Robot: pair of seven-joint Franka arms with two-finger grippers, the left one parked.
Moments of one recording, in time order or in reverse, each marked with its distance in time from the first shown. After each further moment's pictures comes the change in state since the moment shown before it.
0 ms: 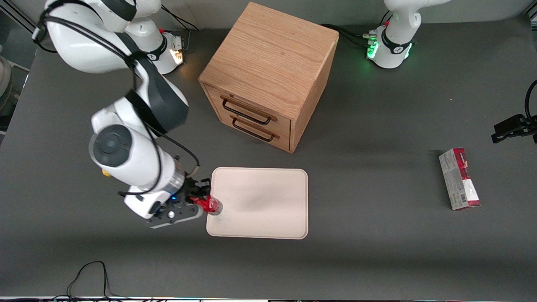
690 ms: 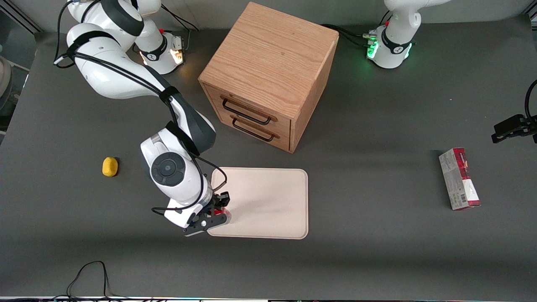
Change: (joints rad) arm 0.003 0.090 -0.010 -0.123 -0.124 0.171 0.000
